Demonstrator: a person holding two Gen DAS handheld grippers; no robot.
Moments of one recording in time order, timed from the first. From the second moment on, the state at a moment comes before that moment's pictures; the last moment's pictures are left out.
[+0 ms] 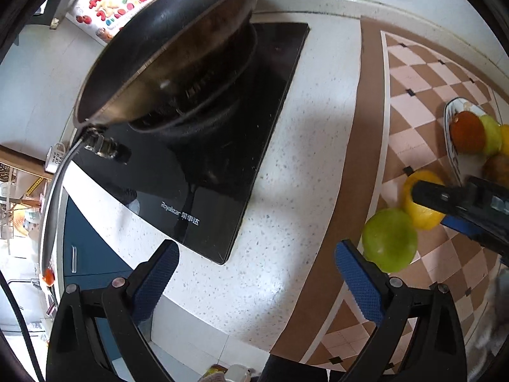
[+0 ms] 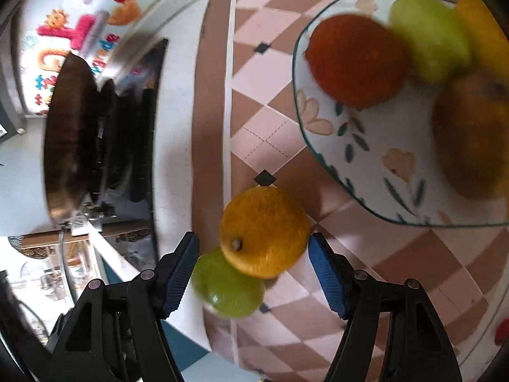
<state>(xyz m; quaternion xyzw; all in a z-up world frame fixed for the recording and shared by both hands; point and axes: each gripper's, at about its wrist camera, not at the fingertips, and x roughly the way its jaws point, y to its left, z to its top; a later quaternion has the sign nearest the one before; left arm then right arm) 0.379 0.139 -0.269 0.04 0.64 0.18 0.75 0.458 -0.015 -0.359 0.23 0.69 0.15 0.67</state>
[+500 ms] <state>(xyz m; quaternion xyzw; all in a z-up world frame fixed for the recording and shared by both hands) 0.399 0.116 -0.285 0.00 0.67 0.04 0.74 0.380 -0.100 -0.340 0.18 0.69 0.11 0.69</state>
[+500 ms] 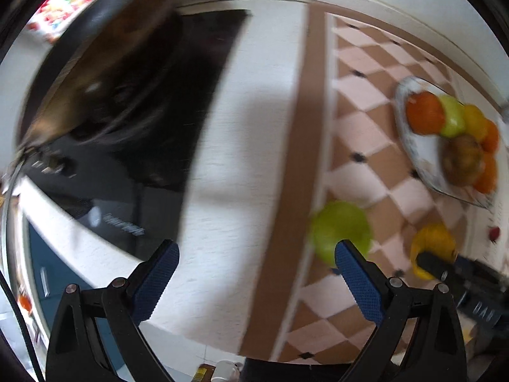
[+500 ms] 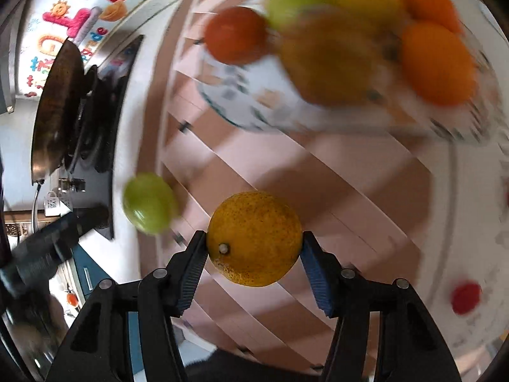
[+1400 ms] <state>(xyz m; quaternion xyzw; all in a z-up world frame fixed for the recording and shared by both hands) 0.408 0.068 -0.328 -0.03 0.71 -0.06 0.70 0.349 -0.151 -0.356 0.22 0.68 0.06 0.70</state>
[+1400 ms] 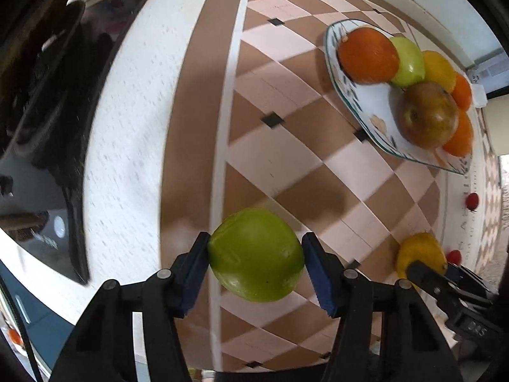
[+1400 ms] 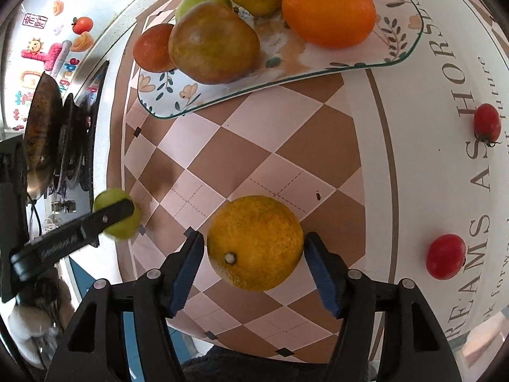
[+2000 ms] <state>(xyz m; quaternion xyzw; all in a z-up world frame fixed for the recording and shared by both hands) 0.433 0.040 -0.302 -0.16 0.71 -0.10 0.67 0.355 -0.182 -0.312 0.24 0.63 0.06 0.74</state>
